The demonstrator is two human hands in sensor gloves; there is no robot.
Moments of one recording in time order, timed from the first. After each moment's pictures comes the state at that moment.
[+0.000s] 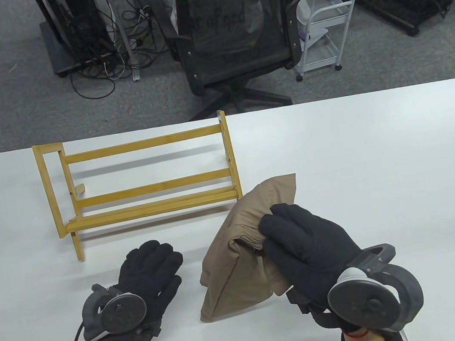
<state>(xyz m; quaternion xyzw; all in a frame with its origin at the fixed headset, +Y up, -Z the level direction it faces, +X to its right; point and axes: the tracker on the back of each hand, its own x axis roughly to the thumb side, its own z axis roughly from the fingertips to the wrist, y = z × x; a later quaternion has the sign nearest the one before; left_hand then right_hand) -0.243 -0.697 -0.237 0.14 -0.28 0.18 0.93 0.099 -0.504 -0.166 0.16 -0.36 0.87 0.30</state>
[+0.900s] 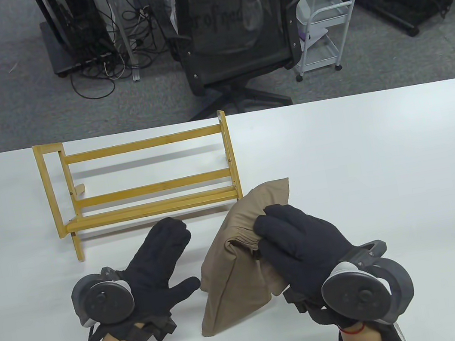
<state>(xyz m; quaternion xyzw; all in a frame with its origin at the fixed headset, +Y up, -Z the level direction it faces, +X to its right) -0.218 -0.632 -0.241 0.13 -0.37 0.34 0.85 0.097 -0.509 -0.174 0.17 -0.34 0.87 0.30</state>
